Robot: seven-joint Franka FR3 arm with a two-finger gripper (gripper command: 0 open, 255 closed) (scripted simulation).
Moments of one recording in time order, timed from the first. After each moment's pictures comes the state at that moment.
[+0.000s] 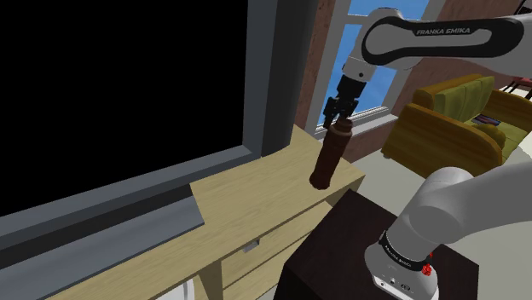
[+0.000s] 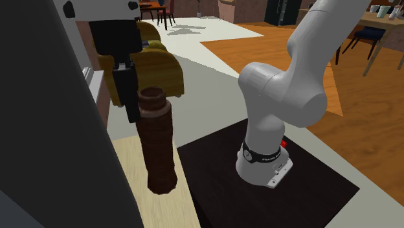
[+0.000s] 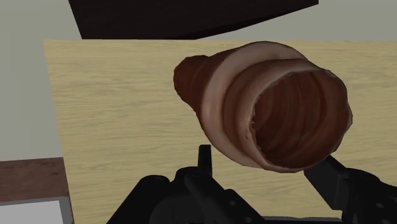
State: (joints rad) arm -0.07 -0.65 -0.19 -2.45 0.09 1.83 -0.03
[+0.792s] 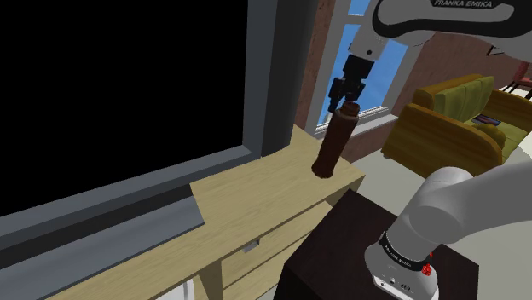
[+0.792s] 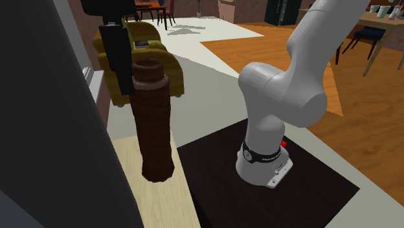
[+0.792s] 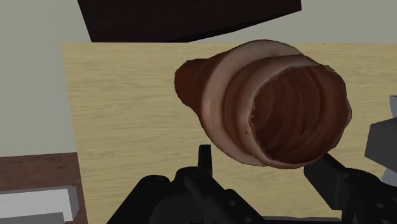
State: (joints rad) arm -0.07 -0.64 -0.18 -2.30 0.09 1.68 -0.01
